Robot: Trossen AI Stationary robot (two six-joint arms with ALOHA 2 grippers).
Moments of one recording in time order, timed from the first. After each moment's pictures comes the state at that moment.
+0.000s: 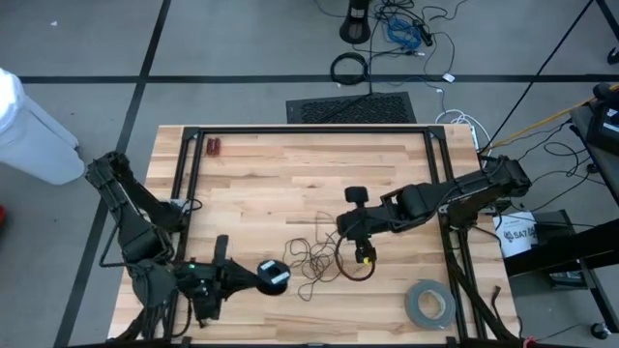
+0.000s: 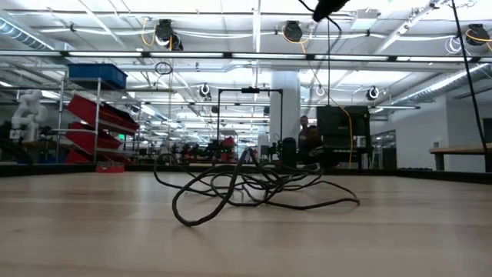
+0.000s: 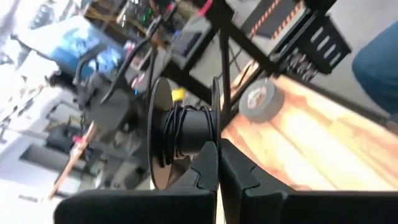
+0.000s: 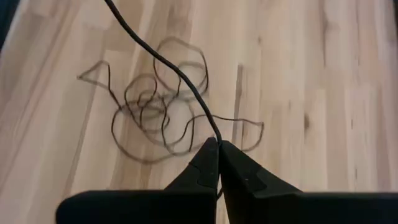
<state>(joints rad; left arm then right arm) -0.88 1.34 1.34 -0.30 -0.81 0.65 0.30 1.53 1.45 -0.91 0.24 0.10</state>
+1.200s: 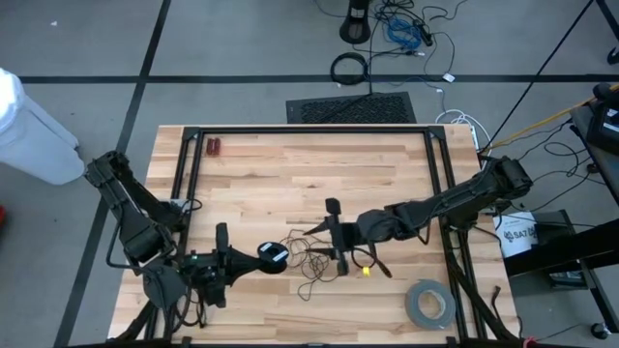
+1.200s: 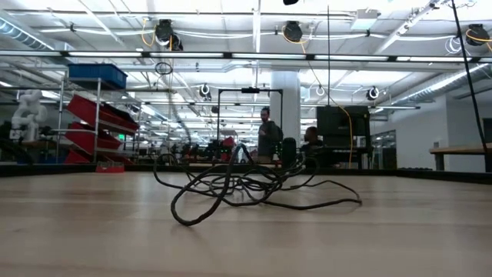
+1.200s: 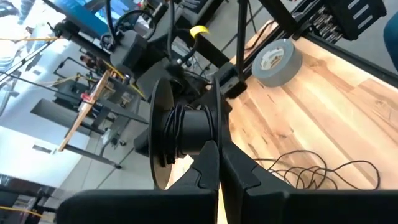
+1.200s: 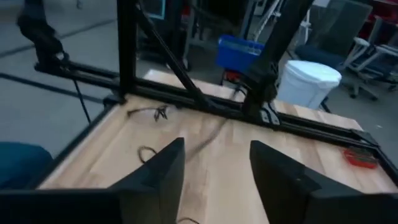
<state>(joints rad) -0.85 1.33 1.34 -0.46 -0.91 0.48 0.31 1.52 1.04 0.28 0.20 -0.12</state>
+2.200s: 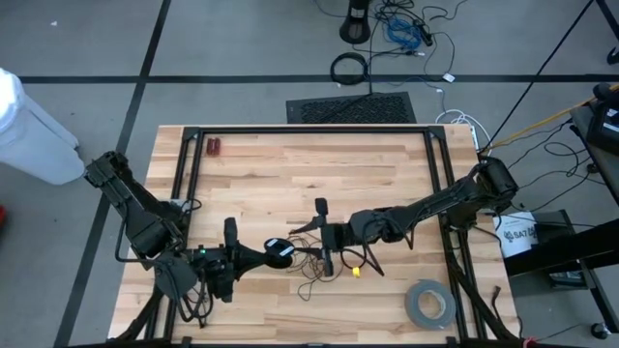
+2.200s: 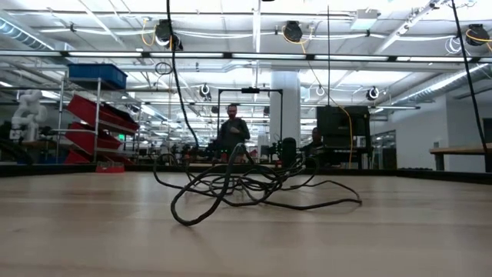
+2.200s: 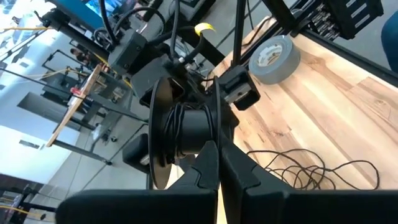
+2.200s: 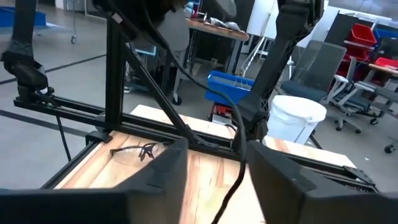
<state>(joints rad) -0.79 1.33 1.34 -0.46 -0.83 0.47 0.29 1.65 1.07 0.54 0.21 -0.18</state>
